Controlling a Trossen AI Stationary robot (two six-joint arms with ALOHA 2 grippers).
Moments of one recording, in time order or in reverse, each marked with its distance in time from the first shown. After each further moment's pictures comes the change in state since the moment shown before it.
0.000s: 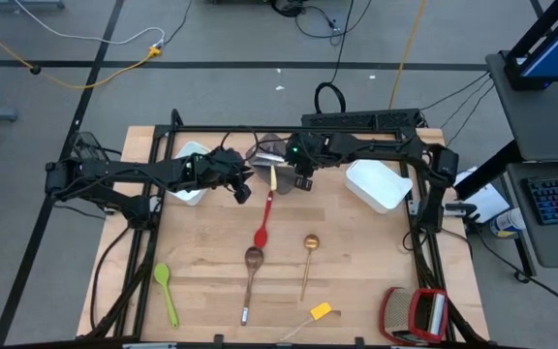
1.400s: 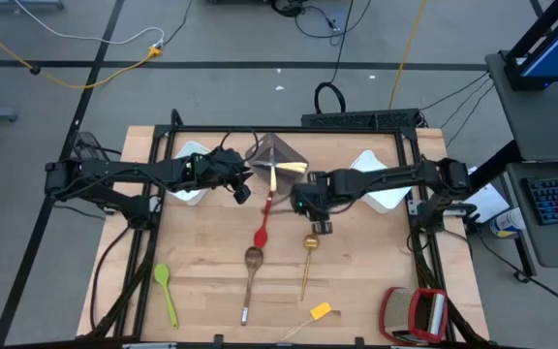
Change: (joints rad) left arm 0.000 0.000 0.000 -0.009 0.000 -0.007; right arm 0.356 -0.089 -0.001 -0.377 0.001 0.075
